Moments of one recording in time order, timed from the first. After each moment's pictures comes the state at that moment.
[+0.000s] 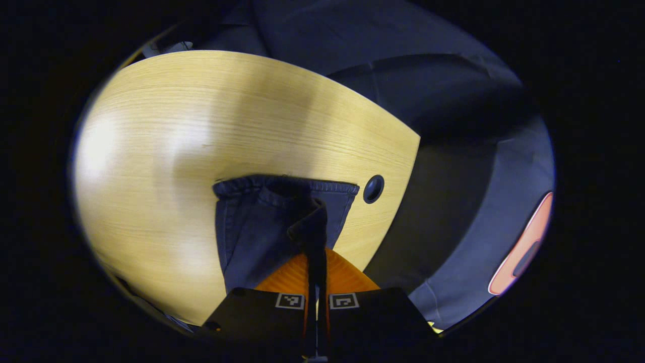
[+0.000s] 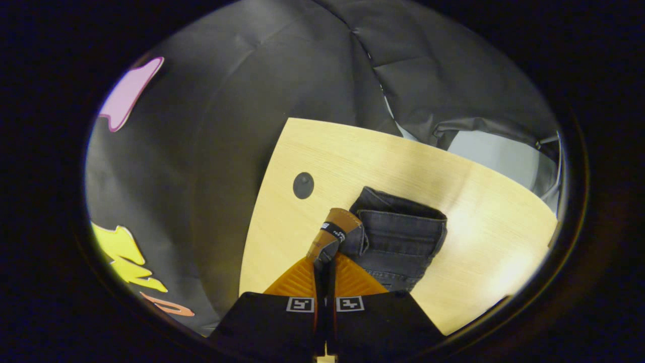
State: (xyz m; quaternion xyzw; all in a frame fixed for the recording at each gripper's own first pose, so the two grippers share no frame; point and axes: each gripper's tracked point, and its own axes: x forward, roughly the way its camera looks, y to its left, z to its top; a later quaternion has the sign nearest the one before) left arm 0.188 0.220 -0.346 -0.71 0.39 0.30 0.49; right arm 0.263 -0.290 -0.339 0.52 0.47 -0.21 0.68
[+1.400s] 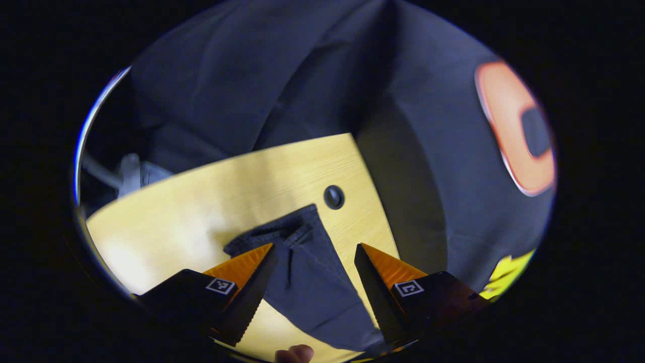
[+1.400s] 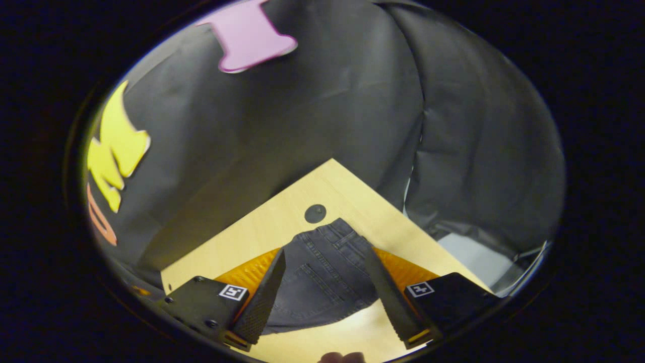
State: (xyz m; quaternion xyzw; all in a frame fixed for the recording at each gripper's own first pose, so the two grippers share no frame) left arm 0.195 0.249 -0.229 -0.41 0.40 0.23 0.79; right arm 0.227 -0.310 -0.271 0.22 0.37 -0.14 0.89
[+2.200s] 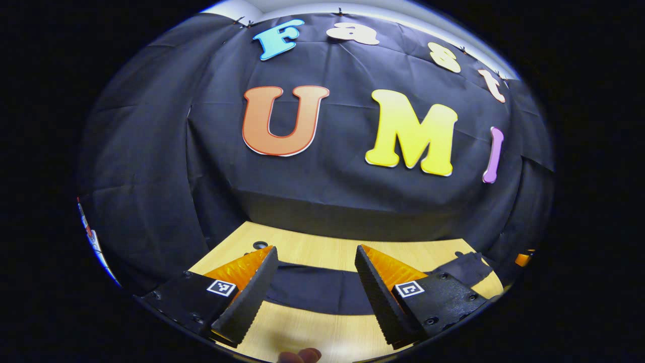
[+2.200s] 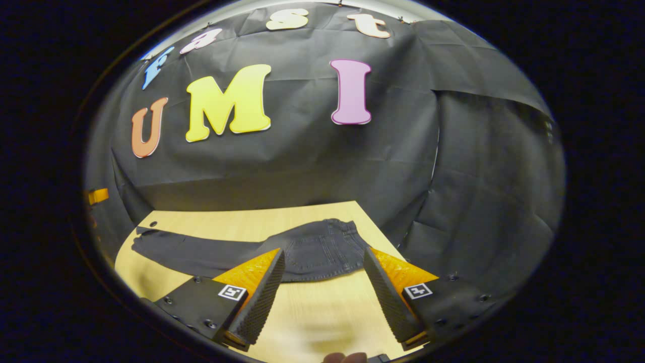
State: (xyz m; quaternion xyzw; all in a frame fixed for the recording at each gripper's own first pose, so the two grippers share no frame) left arm 0.101 0.074 -0.139 -0.06 0.18 0.04 0.98; right arm 0.082 -0.269 -0.215 0.04 0.24 -0.08 0.97
